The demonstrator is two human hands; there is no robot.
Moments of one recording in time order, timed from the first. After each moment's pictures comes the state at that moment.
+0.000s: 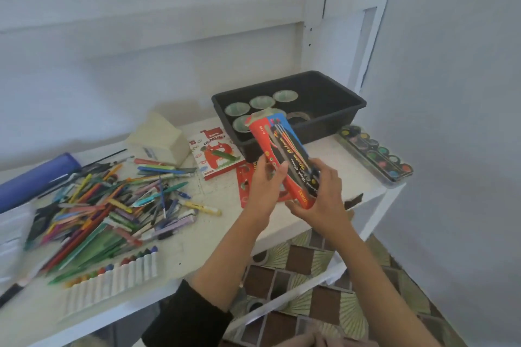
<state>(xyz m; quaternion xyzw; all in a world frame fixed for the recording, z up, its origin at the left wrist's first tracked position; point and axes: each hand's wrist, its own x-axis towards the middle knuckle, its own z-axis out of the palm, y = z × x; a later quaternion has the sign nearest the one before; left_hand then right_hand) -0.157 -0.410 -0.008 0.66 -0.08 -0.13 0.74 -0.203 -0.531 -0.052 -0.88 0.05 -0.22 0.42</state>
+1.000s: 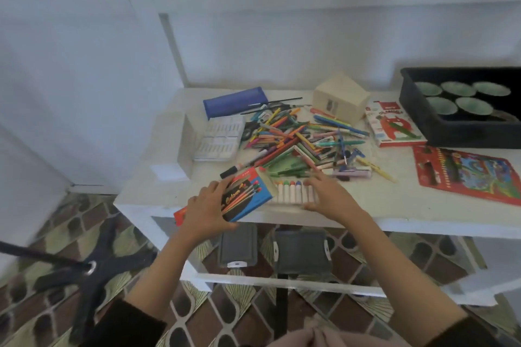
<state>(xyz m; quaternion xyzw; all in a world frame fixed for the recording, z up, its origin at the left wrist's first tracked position) -0.270 0.064 -0.088 0.98 0.02 -0.02 0.18 -0.177 -0.212 -0.088 -0.96 -0.23 0.11 0.13</state>
